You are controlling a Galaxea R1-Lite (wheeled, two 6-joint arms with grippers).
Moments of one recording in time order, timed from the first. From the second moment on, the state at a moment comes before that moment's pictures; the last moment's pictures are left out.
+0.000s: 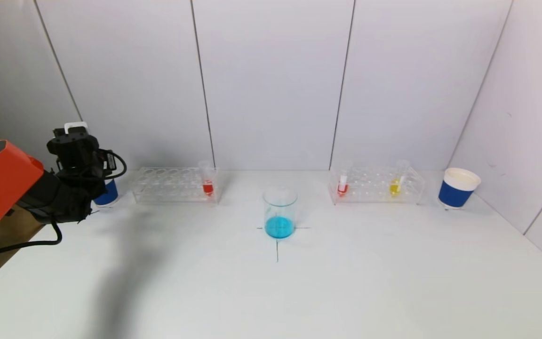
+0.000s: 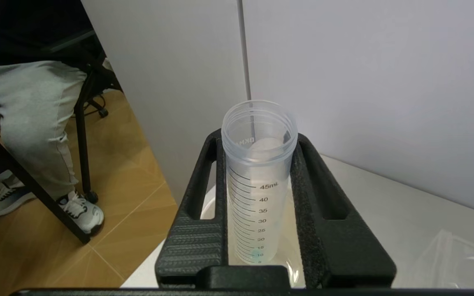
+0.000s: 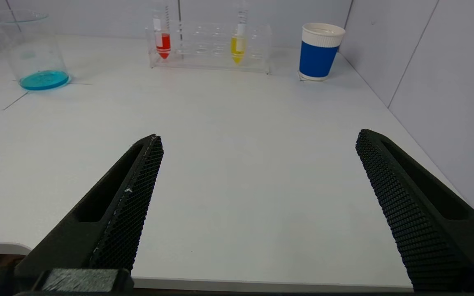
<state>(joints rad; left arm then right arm) 0.16 2.30 -1.25 -1.05 0.44 0.07 0.00 0.00 0.00 0.00 0.00 -0.04</state>
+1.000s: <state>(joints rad) 0.16 2.09 -1.21 -1.01 0.37 0.08 0.00 0.00 0.00 0.00 0.00 -0.04</state>
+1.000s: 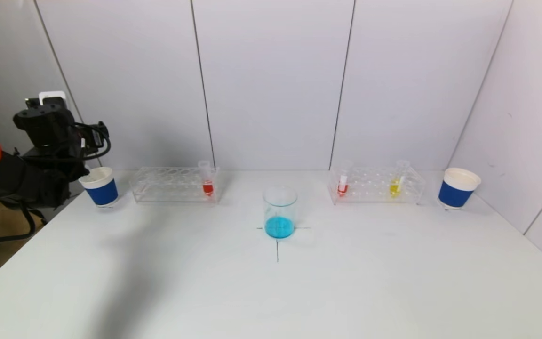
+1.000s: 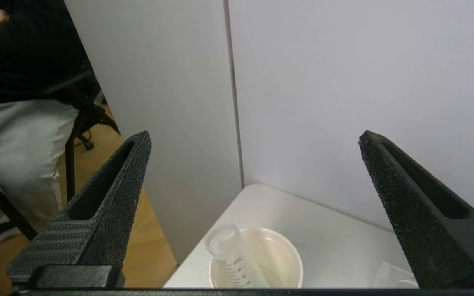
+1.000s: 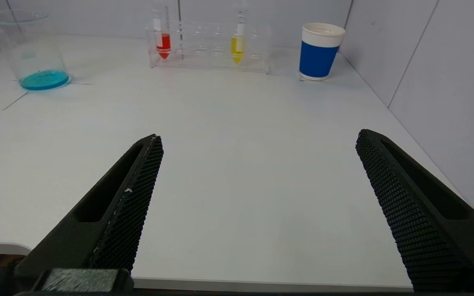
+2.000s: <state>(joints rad) 0.14 0.71 -0.70 -0.21 -0.07 0.08 0.00 0.00 0.00 0.00 0.00 -0.04</state>
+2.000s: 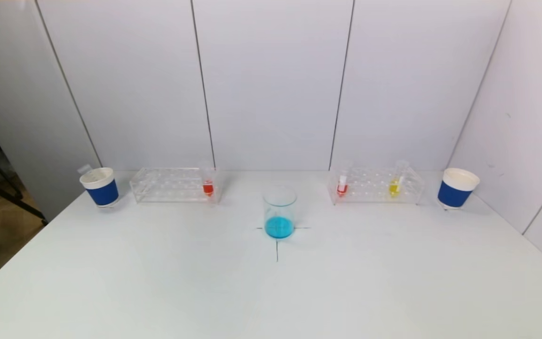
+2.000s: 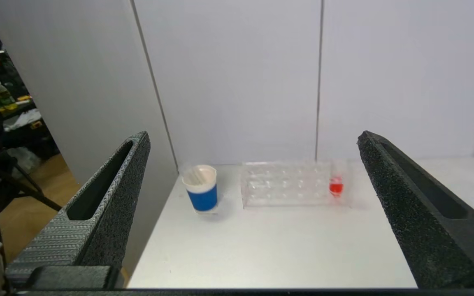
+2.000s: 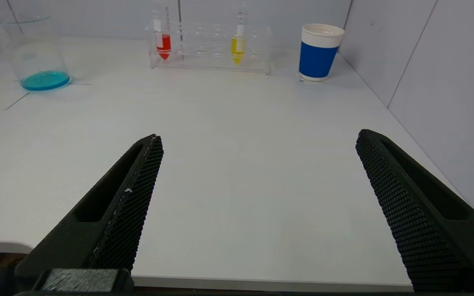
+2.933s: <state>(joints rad) 0.00 0.01 -0.37 0.33 -0.01 0.06 0.00 0.00 0.00 0.00 0.00 -0.04</state>
